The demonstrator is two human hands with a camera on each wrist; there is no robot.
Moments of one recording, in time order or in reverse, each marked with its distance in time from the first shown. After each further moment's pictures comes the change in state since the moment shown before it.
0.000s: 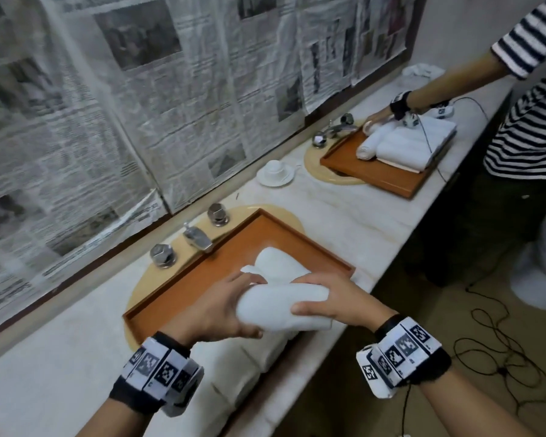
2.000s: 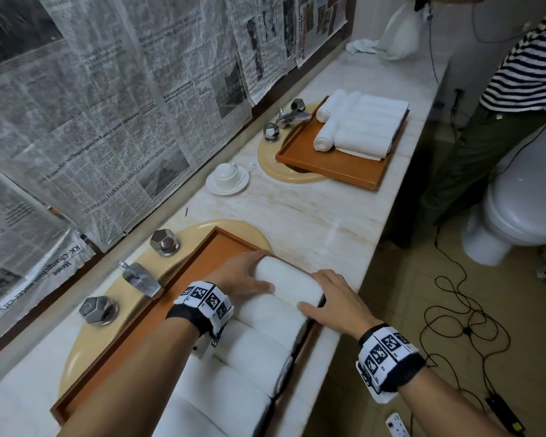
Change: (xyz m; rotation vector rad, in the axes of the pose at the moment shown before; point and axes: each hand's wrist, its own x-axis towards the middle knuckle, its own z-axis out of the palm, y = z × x) left_hand 0.235 -0.042 0.020 0.011 -0.241 -0.092; right_hand 0.057 0.087 -0.031 -0.396 0.262 0.323
